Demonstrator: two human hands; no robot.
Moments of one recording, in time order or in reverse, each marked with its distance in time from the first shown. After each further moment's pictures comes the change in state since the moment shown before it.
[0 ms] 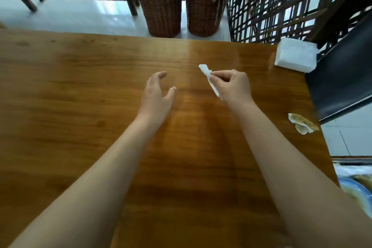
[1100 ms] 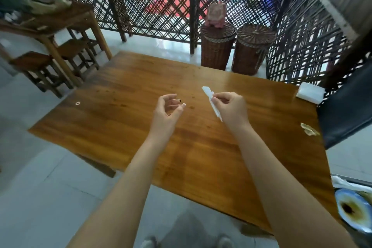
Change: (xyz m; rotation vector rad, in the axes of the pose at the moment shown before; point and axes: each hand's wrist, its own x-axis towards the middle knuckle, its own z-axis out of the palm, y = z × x) left_hand -0.282 0.026 -0.253 -0.509 0.287 0.007; right_hand -0.288 -0.195 0.037 -0.037 -0.111 -0.279
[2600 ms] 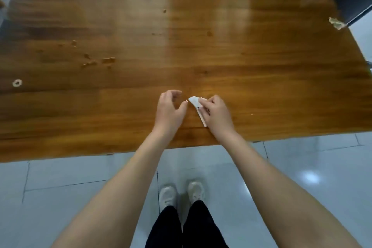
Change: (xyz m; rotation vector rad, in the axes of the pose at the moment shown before) left_hand 0.086 -0.239 -0.152 0.388 -0.513 -0.128; right_hand -0.102 0.087 0.297 -0.572 -0.044 0.218
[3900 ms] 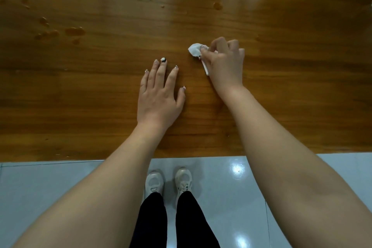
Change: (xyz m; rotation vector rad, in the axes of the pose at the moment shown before) left_hand 0.051 -0.026 0.034 0.763 0.010 0.177; right_hand 0.126 0.038 -0.002 -0.393 0.176 -0.200
